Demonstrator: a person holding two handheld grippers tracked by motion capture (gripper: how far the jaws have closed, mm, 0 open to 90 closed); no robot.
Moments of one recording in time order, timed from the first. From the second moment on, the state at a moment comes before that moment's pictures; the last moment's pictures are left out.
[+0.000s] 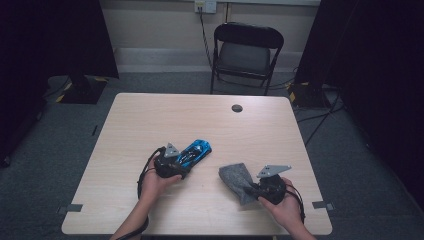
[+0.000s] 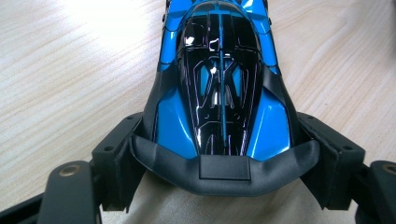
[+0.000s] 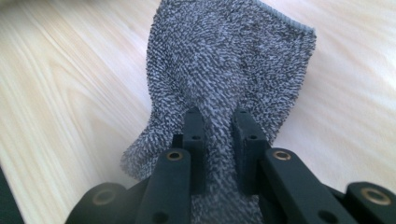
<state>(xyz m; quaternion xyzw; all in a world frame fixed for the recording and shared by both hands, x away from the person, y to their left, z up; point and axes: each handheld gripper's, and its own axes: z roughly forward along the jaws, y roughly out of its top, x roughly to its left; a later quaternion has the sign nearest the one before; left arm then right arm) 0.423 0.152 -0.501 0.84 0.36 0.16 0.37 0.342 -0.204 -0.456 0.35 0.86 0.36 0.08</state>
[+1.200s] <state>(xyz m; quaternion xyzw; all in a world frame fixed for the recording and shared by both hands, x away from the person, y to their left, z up) 0.423 0.152 -0.502 0.84 0.36 0.16 0.37 0.413 -0.100 -0.437 0.29 0.88 0.36 0.04</state>
